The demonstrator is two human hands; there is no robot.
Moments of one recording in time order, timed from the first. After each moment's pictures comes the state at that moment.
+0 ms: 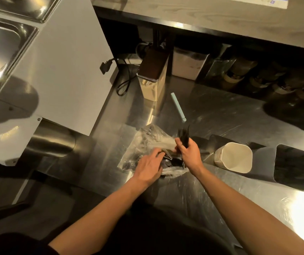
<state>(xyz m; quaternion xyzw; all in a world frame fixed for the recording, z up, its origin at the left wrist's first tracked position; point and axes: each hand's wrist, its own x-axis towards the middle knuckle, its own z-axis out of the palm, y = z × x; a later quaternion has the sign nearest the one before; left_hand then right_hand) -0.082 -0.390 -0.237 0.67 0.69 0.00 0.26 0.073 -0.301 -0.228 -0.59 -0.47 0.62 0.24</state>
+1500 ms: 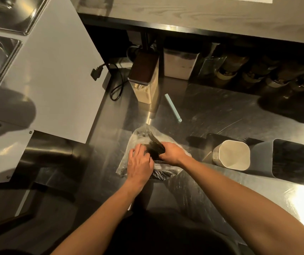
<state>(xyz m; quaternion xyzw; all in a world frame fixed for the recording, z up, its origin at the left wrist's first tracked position) -0.099 -0.384 -0.253 0.65 0.76 0.06 0.08 0.034 -0.281 -0.235 -0.50 -0.71 0.47 -0.11</state>
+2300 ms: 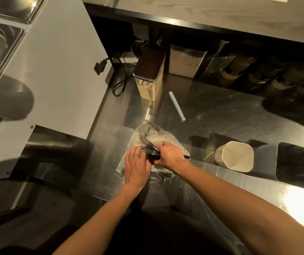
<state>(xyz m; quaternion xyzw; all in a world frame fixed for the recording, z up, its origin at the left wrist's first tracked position) -0.110 -0.409 -0.274 0.58 0.80 0.05 0.16 0.012 -0.298 -0.248 -0.47 -0.81 0.29 -0.17</state>
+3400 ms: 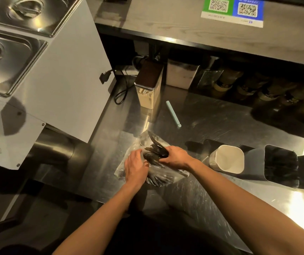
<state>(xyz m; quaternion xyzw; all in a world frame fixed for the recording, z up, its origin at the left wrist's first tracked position) -0.101 -0.400 -0.243 0.44 0.83 0.19 0.28 0.048 -0.290 -0.197 -0.47 -0.74 0.46 -0.12</state>
